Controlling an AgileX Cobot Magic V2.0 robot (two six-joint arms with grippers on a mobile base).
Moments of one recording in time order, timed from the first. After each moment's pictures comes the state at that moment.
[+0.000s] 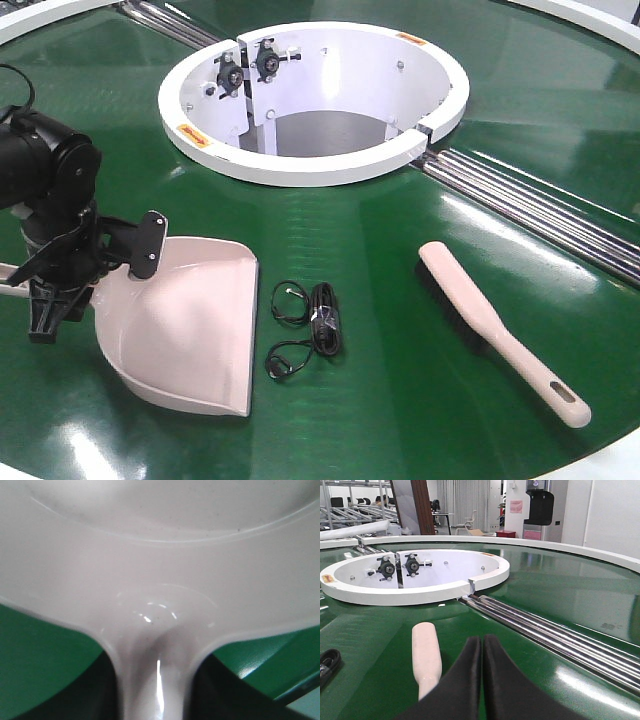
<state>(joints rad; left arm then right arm) -0.26 1.81 -1.34 0.29 1.18 1.17 0.05 -0.01 0.03 -0.07 0.07 0.03</state>
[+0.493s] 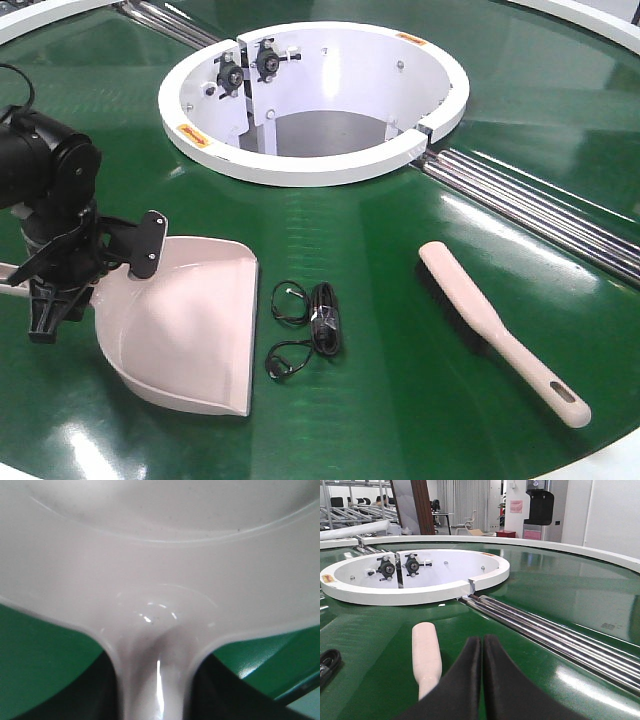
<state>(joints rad) -0.26 1.81 -1.34 0.29 1.18 1.17 0.05 -0.01 0.03 -0.07 0.07 0.03</state>
